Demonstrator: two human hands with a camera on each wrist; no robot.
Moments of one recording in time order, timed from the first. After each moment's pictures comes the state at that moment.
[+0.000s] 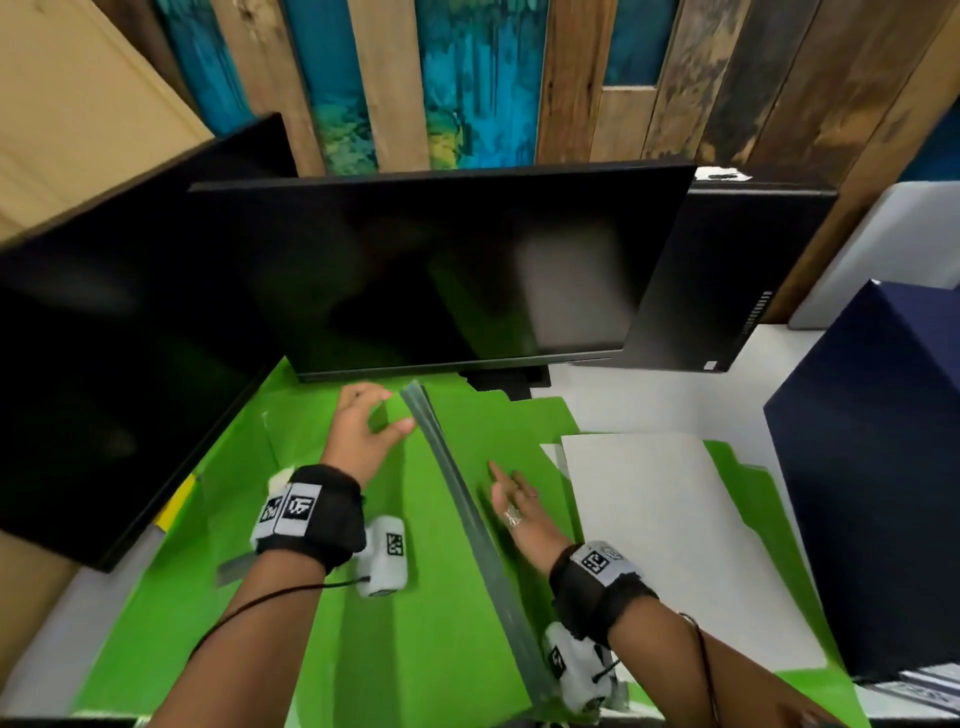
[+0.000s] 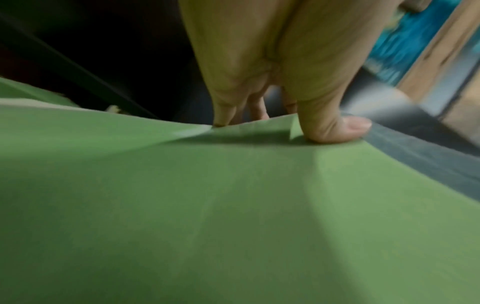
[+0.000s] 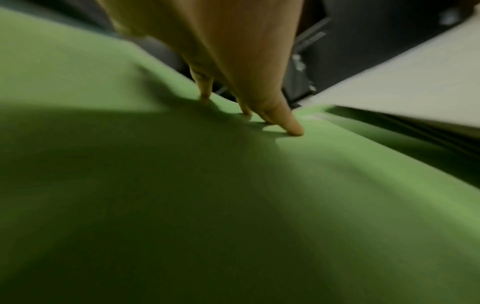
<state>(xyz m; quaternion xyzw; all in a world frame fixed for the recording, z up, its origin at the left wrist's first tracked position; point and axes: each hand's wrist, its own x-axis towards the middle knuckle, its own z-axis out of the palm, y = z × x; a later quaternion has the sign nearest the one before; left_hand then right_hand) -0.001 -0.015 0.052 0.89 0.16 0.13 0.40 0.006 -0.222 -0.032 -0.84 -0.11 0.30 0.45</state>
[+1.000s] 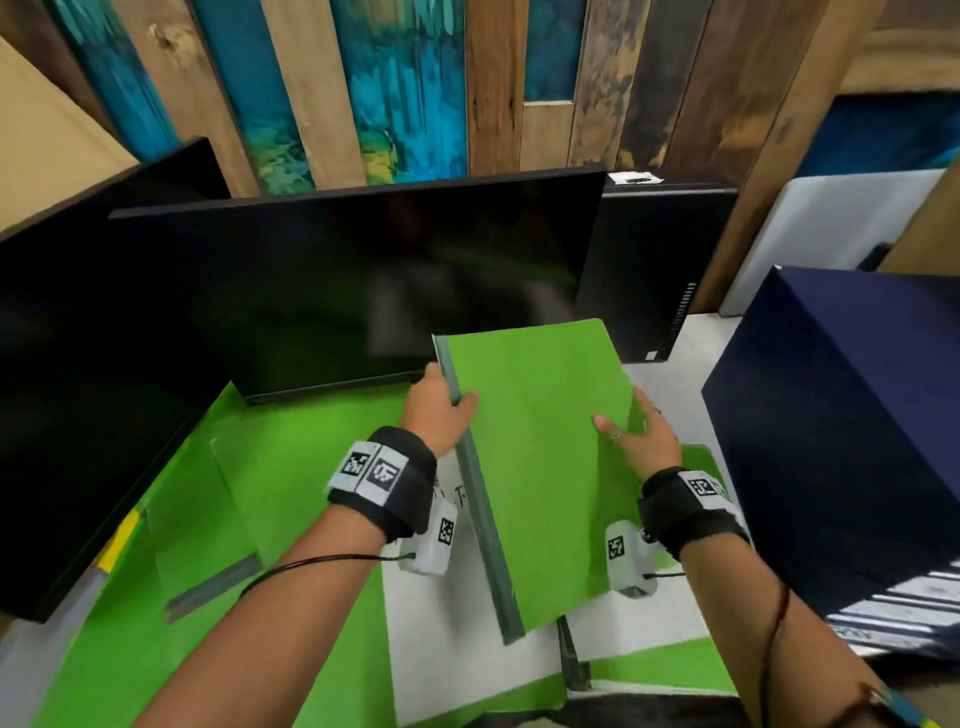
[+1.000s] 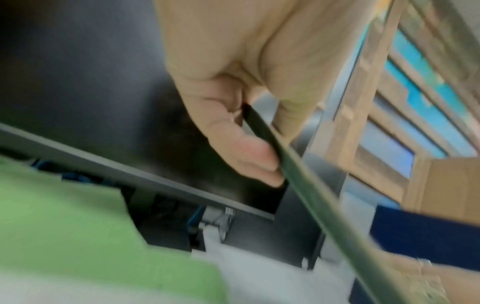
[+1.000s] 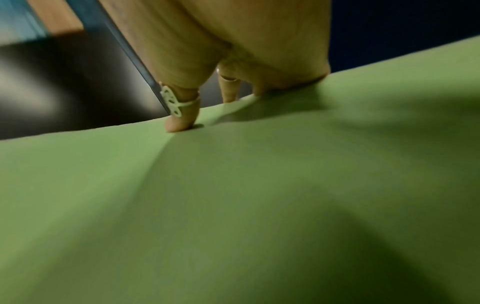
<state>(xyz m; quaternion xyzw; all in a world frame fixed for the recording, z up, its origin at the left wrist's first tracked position) 0.047 -0.130 0.087 0.92 0.10 0.04 0.38 0.085 -0.370 0.011 -0.87 0.13 0.03 0.48</state>
